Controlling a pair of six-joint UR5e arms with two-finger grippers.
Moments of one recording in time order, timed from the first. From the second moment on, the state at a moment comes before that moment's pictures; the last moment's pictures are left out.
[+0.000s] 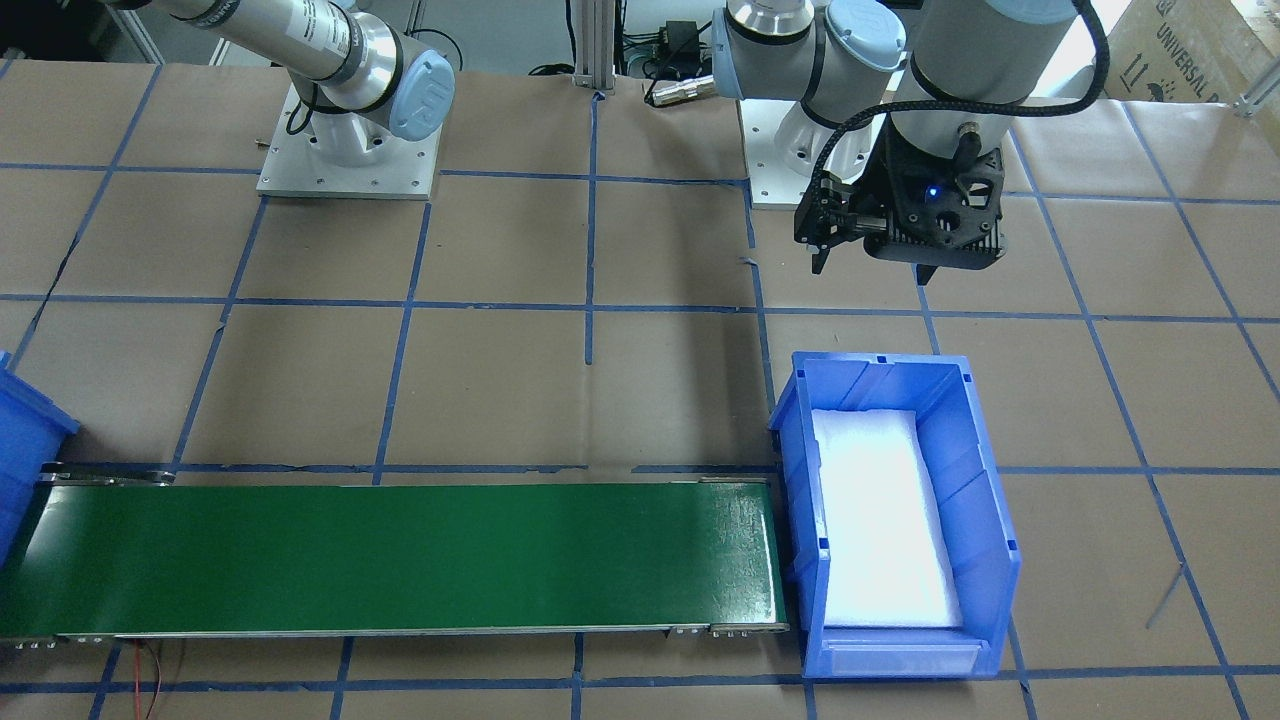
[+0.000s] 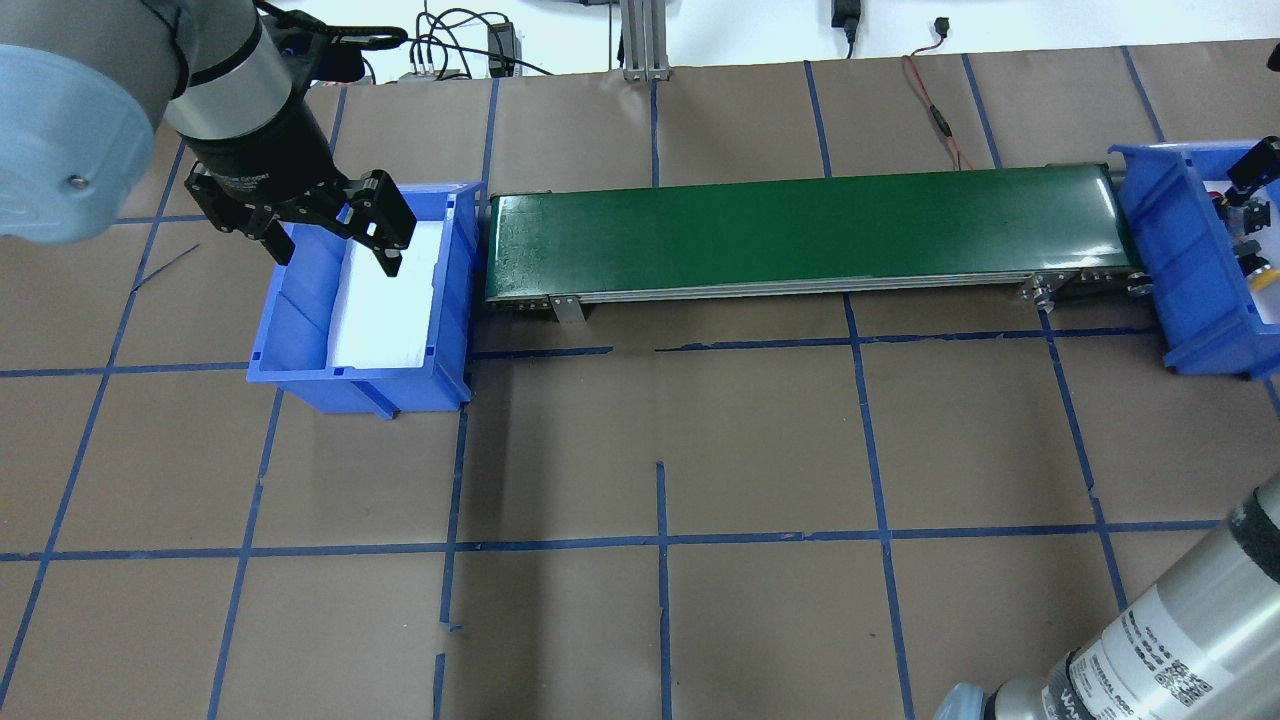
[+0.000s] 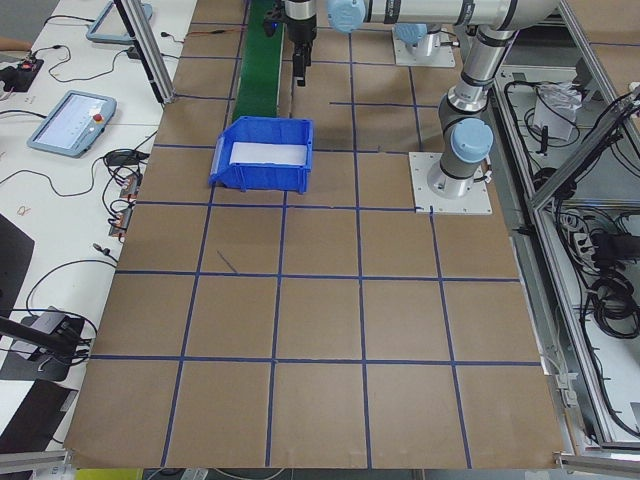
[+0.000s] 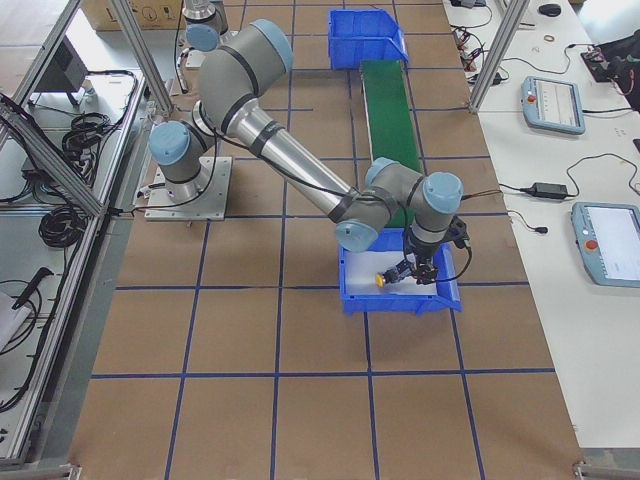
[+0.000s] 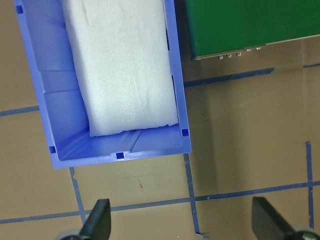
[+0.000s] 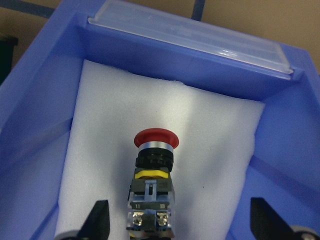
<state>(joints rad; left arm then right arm) -1.58 -1.59 -1.57 -1.59 1.62 0.13 0.94 -0.95 1.26 -1.98 -1.62 -0.85</state>
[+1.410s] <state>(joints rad) -1.58 -1.59 -1.57 -1.60 1.62 0.13 1.32 -1.44 1.37 -1.53 -1.55 -0.30</state>
